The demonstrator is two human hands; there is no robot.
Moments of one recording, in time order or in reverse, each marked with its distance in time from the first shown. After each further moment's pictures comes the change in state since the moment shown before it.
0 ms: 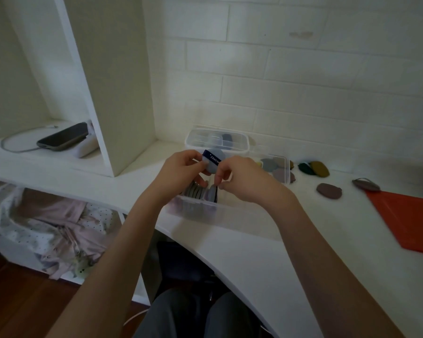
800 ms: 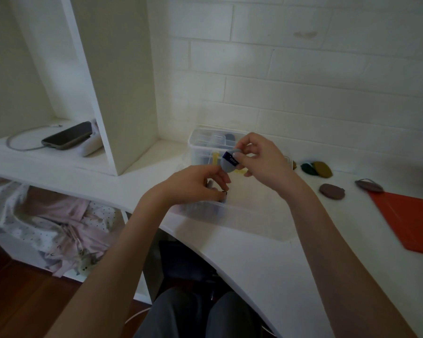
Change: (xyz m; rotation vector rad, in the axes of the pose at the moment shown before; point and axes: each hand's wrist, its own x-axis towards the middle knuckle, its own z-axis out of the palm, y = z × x) left_hand -0.001 -0.003 0.001 0.390 -0.424 0.170; right_hand 0.009 0.026 -0.010 0.578 0.308 0.037
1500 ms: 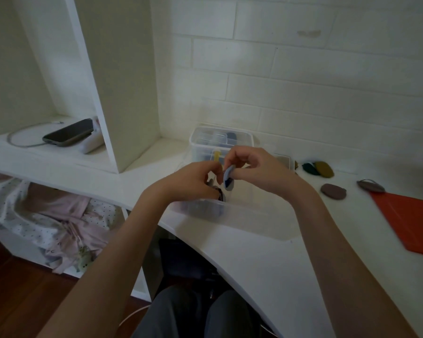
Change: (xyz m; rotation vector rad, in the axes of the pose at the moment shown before) left_hand 0.003 -0.004 -0.001 0.069 0.017 -0.007; right_hand -0.012 -0.007 -0.004 -0.037 -0.369 -0.164
